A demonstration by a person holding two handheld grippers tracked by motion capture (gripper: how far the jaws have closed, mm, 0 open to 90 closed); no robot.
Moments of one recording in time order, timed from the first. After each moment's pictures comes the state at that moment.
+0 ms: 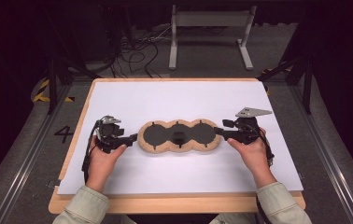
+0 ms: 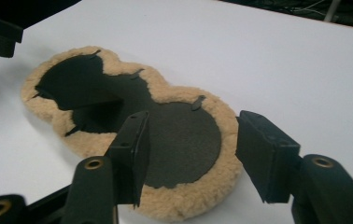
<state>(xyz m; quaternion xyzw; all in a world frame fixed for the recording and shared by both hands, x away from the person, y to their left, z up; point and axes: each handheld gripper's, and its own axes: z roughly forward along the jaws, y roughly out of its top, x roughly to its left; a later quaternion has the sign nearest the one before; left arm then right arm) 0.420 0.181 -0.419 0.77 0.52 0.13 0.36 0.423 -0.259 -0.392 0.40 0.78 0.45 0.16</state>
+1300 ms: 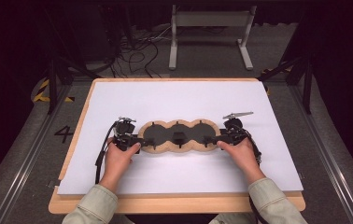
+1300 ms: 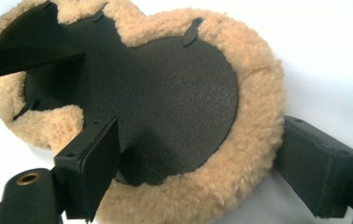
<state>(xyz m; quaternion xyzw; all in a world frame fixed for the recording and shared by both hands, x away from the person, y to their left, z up) 0.446 0.145 -0.449 0.77 0.52 0.00 0.36 0.456 -0.243 -0.449 0.47 0.79 0.39 0.05</state>
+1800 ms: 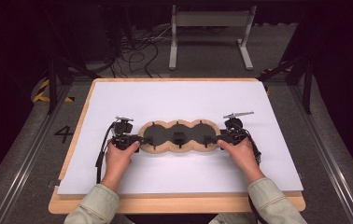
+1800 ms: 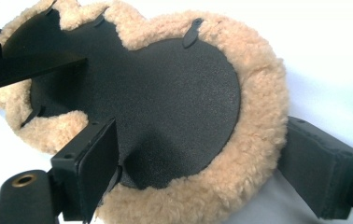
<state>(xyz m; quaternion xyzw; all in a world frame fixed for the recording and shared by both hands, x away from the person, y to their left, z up) 0.446 0.152 -0.452 0.74 0.55 -0.02 0.38 0.456 -0.242 -0.447 0.49 0.78 0.40 0.04</state>
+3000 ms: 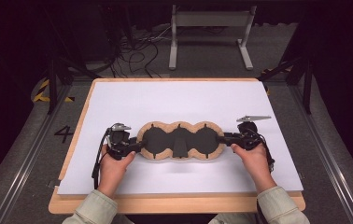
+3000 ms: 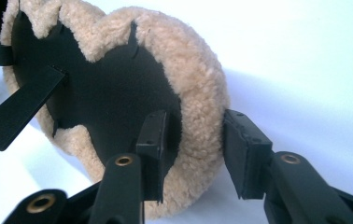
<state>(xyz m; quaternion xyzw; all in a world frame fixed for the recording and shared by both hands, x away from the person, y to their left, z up) 0.398 0.151 -0.429 0.77 0.50 0.09 0.39 0.415 -0.267 -0.416 0.47 0.77 0.42 0.07</state>
